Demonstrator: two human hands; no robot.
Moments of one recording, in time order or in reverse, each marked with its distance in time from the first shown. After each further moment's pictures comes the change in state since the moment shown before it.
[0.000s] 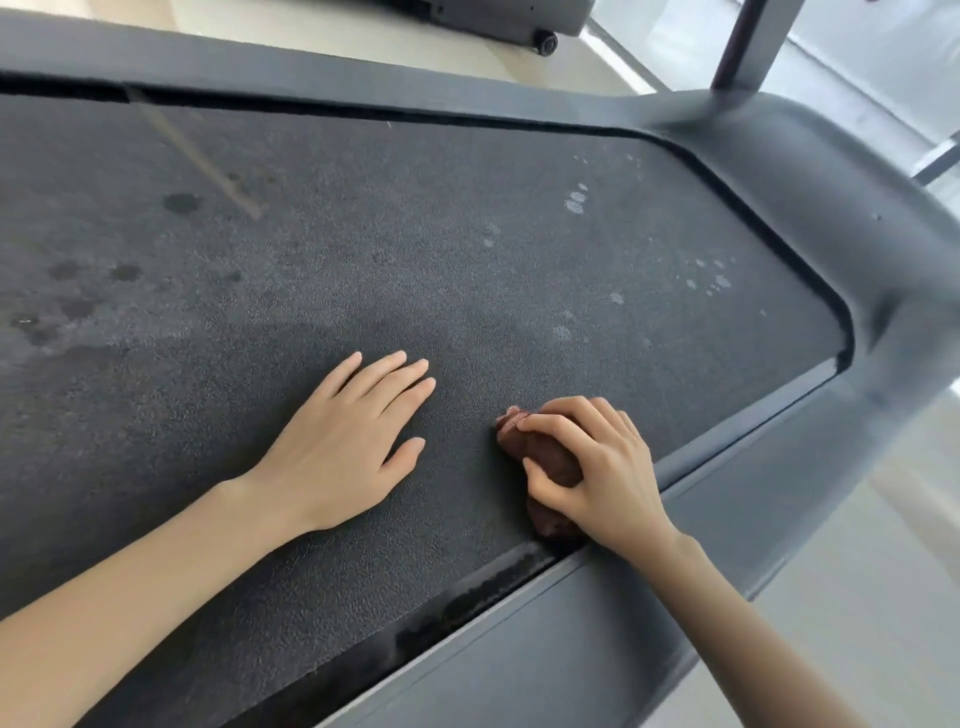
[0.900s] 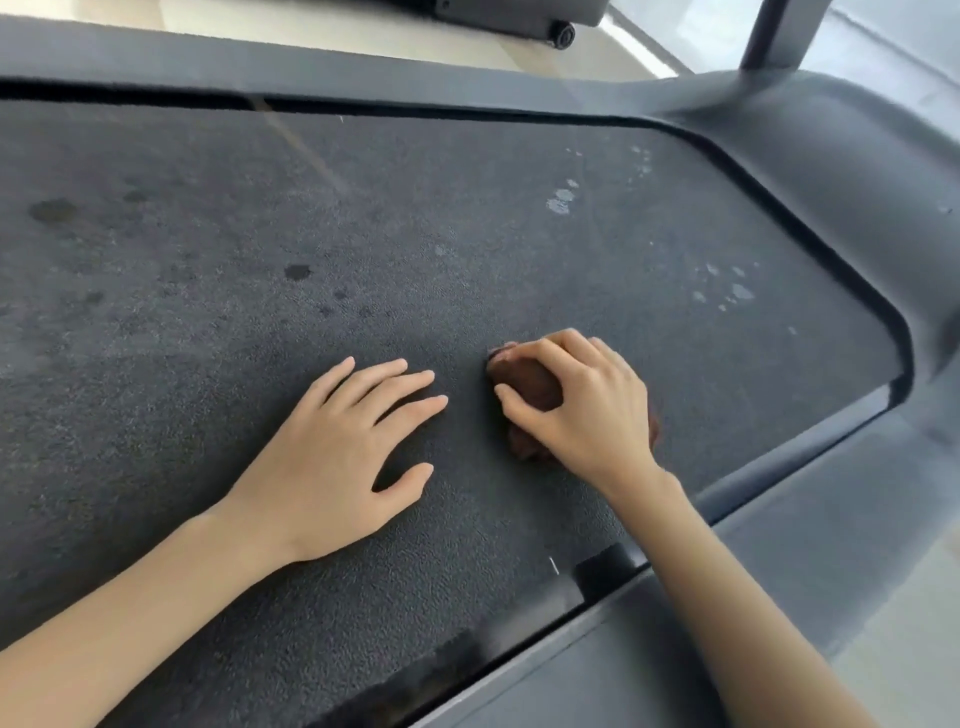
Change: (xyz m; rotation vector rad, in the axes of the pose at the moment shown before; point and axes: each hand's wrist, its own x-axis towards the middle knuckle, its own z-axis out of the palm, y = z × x) left_hand 0.075 0.041 0.017 -0.051 0.038 -0.040; right_hand 0.077 0.097 0.021 -0.017 0.052 0.079
